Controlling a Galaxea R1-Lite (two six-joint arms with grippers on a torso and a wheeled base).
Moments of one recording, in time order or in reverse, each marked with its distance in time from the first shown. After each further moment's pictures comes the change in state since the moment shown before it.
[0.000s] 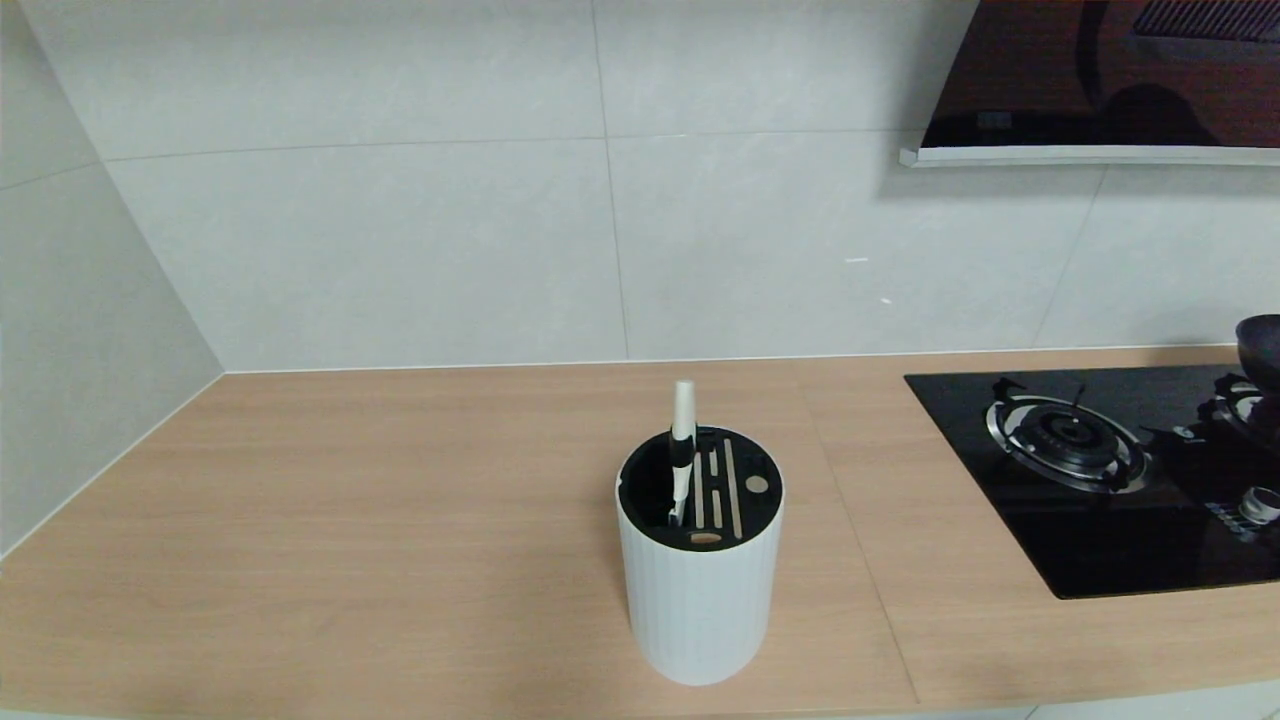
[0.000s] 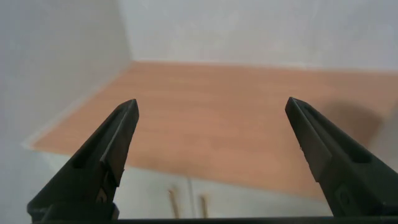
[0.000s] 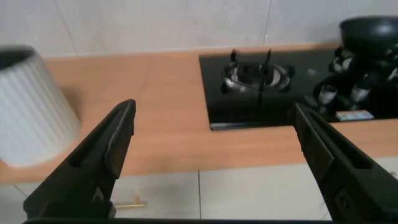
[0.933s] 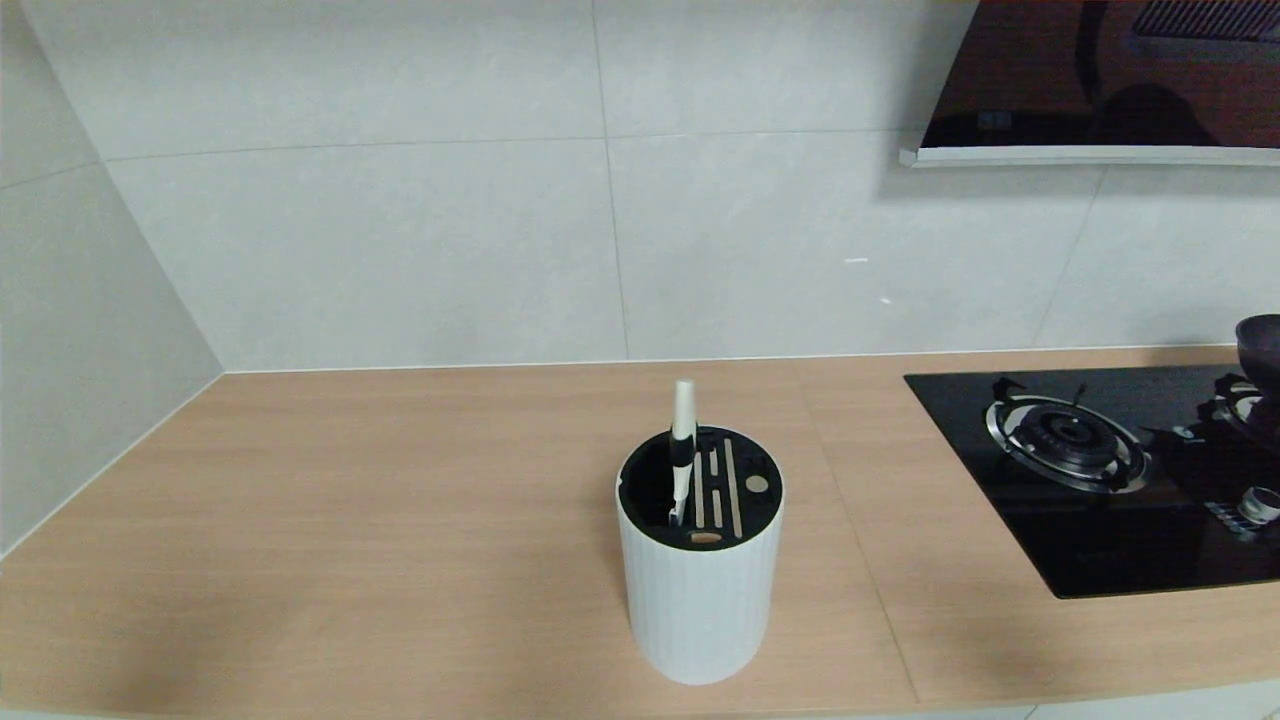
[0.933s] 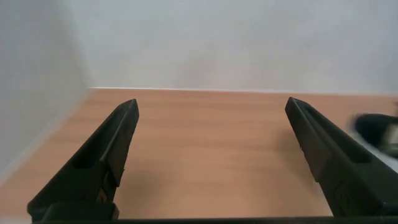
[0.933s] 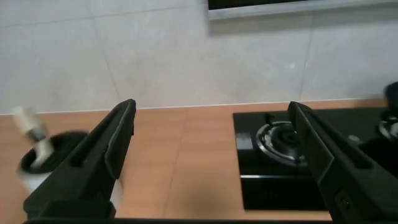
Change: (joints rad) left arm -0.277 0.293 -0.371 -0.026 0.264 0.055; right arm 0.162 0.324 -0.415 -0.024 -0.043 0.081
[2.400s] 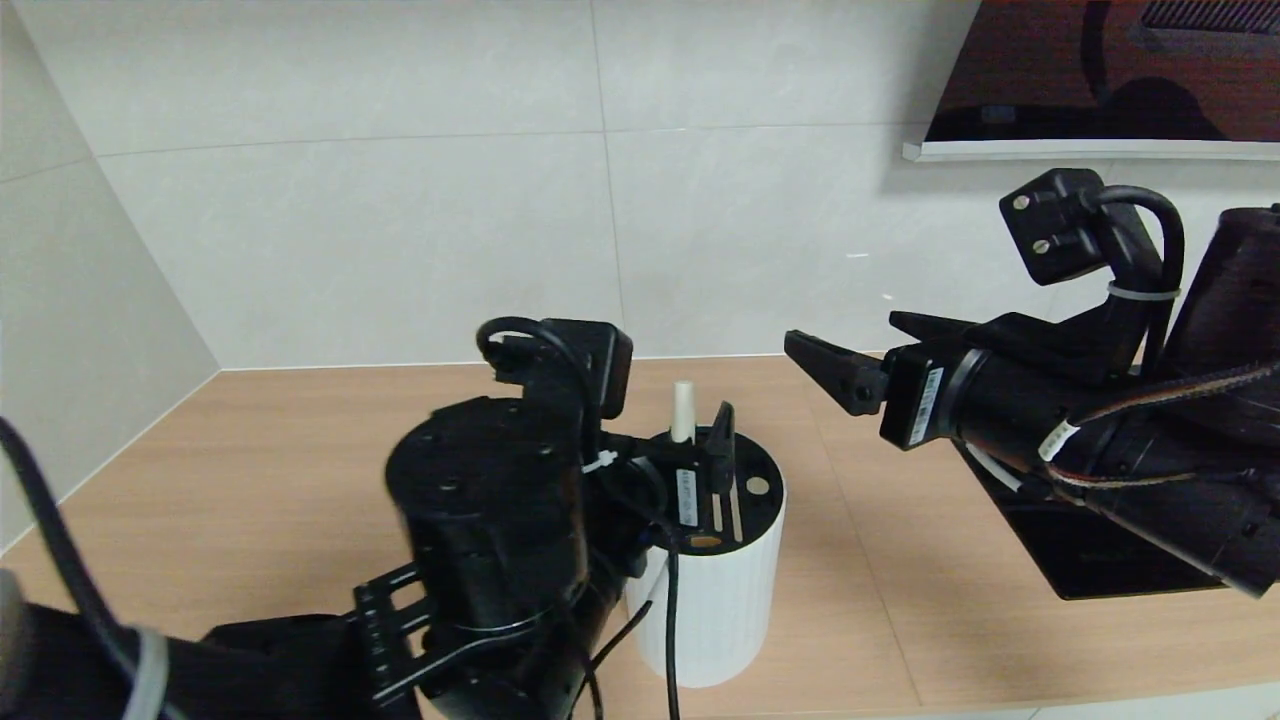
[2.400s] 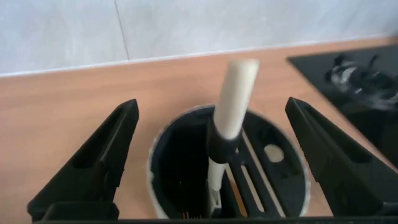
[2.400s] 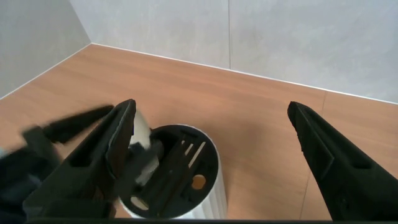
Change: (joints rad) left arm -0.666 1.478 -0.206 -1.044 0.224 -0.199; right arm 0.616 1.184 -0.343 -0.646 -0.156 0.036
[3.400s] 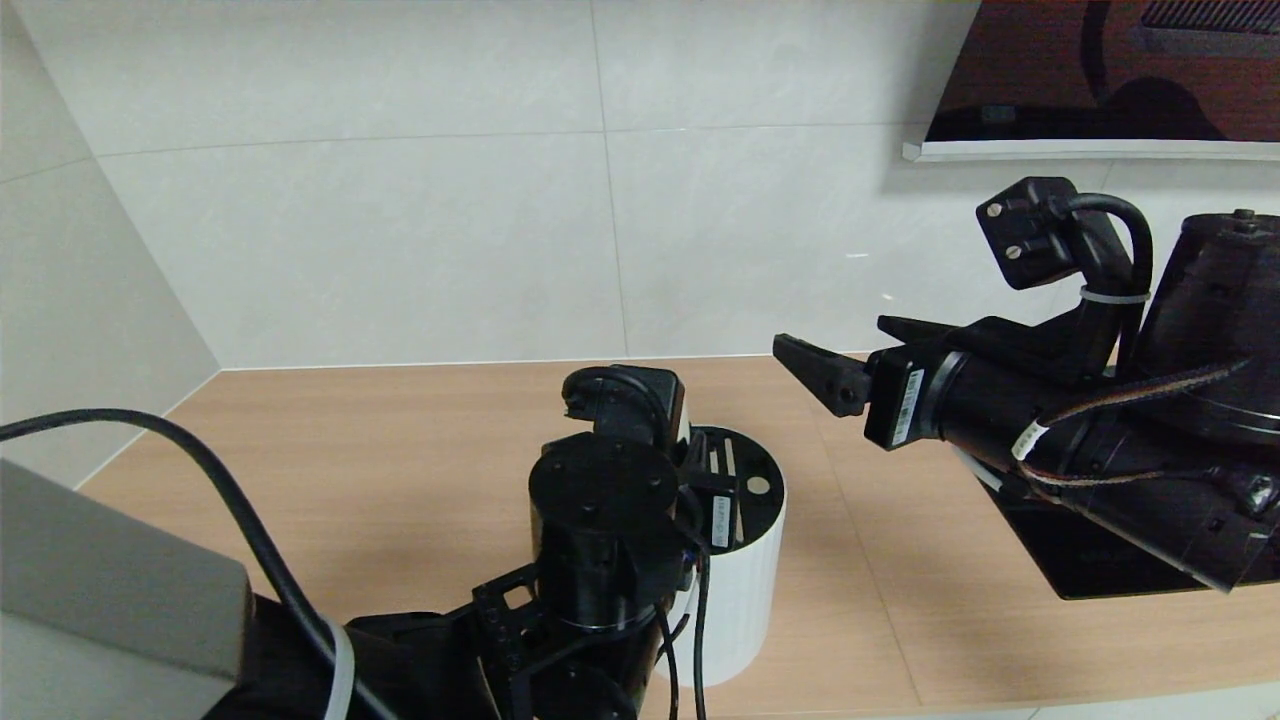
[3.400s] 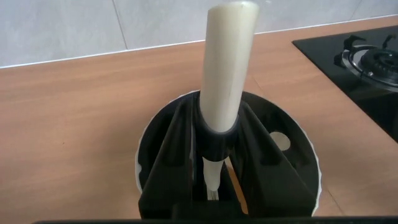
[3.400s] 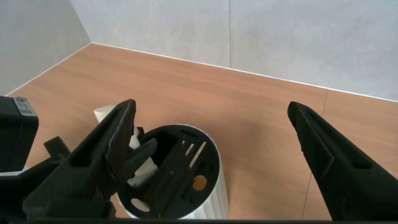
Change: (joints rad) left arm -0.003 0.161 -0.058 -0.010 0.050 -0.031; right arm 0.003 0.033 -0.014 -0.005 -0.002 0.010
